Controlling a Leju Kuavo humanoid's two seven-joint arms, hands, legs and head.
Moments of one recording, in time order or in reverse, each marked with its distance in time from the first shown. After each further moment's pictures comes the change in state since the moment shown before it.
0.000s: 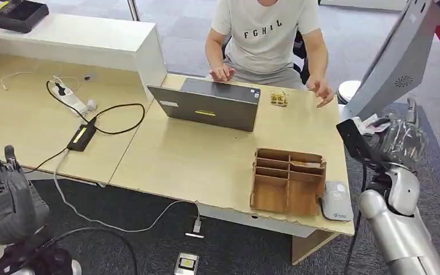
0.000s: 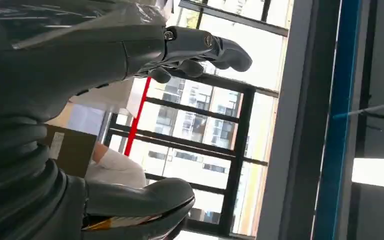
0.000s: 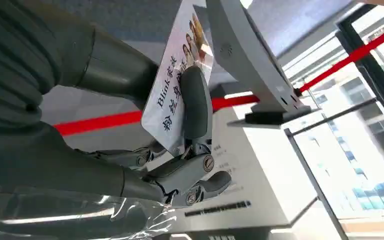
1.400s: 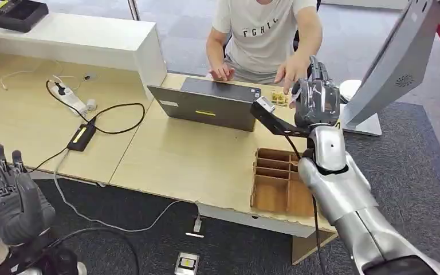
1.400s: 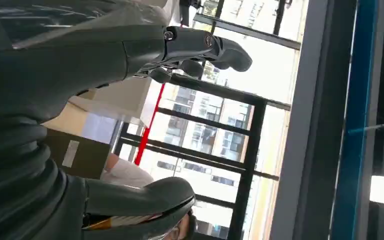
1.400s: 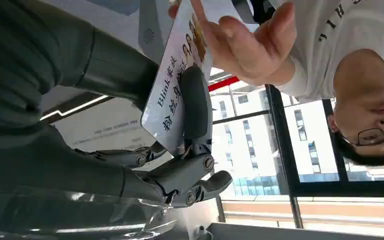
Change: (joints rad) left arm 0.013 -0.039 0.004 0.026 -0.015 0.022 0.000; right arm -0.239 0.307 0.218 0.261 0.236 0.097 0.000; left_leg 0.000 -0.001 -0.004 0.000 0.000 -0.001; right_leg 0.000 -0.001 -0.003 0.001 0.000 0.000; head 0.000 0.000
